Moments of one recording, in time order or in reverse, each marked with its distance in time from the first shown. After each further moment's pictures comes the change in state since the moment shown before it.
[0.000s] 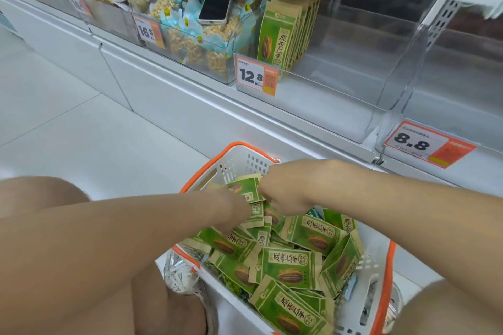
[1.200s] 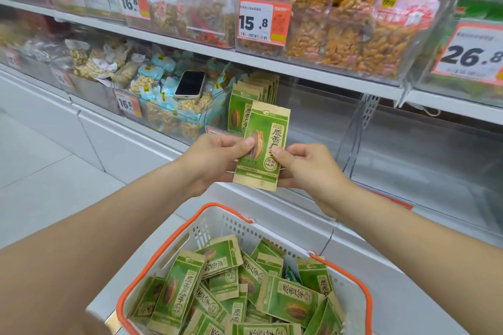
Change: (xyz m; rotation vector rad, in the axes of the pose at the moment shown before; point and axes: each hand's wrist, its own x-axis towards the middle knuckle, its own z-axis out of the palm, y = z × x) left_hand -0.095 -0.078 -0.142 -2.006 0.887 0.216; right_hand -0.057 0.085 -0.026 1.861 0.992 0.153
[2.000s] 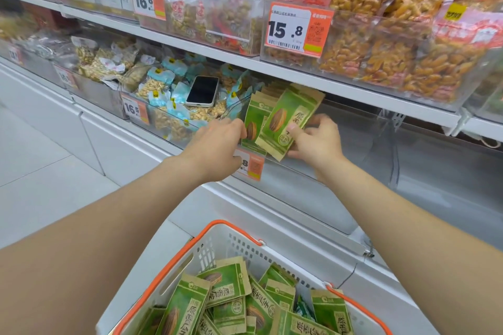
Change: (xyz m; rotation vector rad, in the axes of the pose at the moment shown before) left_hand 0.072 0.013 -0.066 1.363 0.235 0.405; right_hand 0.136 -0.011 0.015 -0.214 0.391 -0.133
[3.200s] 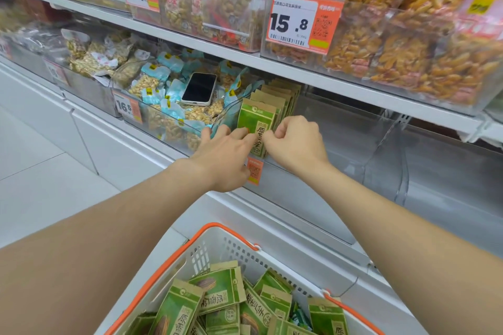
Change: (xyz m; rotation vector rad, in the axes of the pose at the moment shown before) left_hand 0.015 0.012 0.025 0.211 -0.132 0.043; right_hand -0.008 -0.016 0.024 -0.620 -0.030 -0.268
